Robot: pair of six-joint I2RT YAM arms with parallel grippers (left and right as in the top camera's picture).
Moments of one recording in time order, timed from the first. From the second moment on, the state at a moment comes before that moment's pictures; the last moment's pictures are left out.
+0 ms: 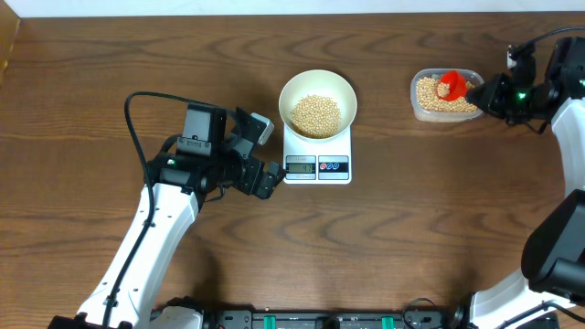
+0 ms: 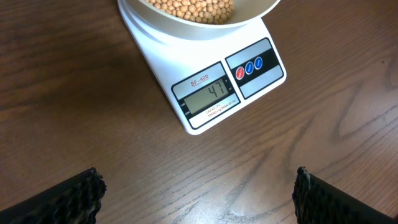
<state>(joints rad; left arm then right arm) -0.21 1.33 0.98 -0.72 0.41 0.20 -0.31 1.81 1.46 -0.75 -0.65 0.11</state>
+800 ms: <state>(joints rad) -0.21 1.33 0.98 -0.72 0.41 0.20 -0.33 1.81 1.46 -0.74 -1.00 0.03</state>
